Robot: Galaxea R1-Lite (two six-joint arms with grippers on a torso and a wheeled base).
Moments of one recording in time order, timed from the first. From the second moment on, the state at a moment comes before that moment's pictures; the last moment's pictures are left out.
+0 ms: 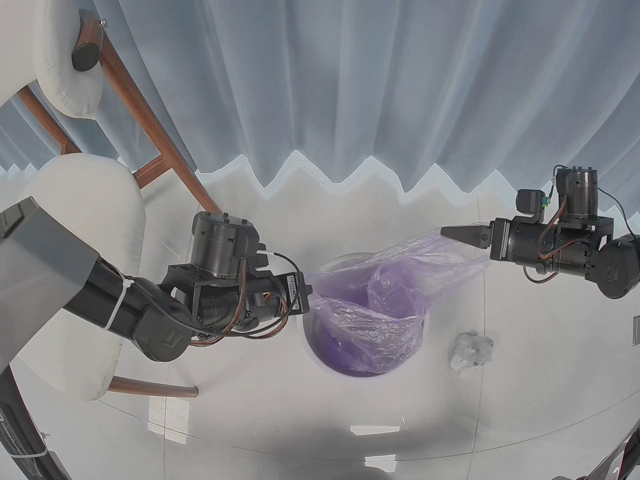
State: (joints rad) left arm -0.55 2.00 -0.97 -0.55 -0.13 -0.51; right arm 0.24 1.74 -0.92 -0.43 0.44 0.26
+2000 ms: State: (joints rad) left arm -0.55 1.95 -1.02 -0.57 -0.05 -0.54; right arm 0.16 1.99 -0.99 -1.05 0.45 0.18
